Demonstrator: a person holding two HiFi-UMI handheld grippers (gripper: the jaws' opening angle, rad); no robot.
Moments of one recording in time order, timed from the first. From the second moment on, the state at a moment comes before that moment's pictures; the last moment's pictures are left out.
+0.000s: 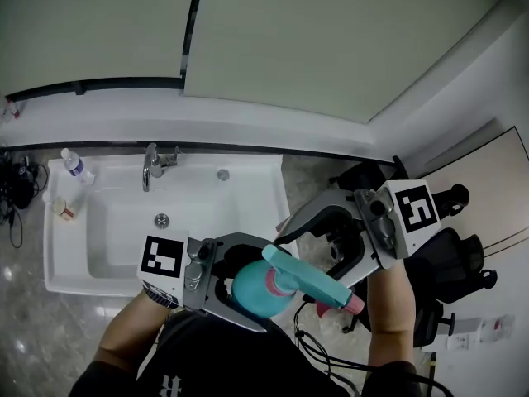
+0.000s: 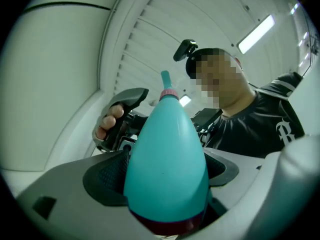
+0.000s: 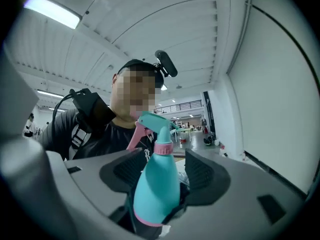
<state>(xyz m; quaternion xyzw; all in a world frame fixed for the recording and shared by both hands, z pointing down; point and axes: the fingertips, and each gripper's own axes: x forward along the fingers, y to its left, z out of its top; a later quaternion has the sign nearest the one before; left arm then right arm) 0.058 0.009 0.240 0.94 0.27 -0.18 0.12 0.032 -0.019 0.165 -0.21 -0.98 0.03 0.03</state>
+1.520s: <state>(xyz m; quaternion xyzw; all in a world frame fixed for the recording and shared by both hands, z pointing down) 0.028 -0.112 0.321 0.98 -0.19 -0.01 0.02 0.009 -0.114 0.239 0.27 -0.95 0.13 0.06</state>
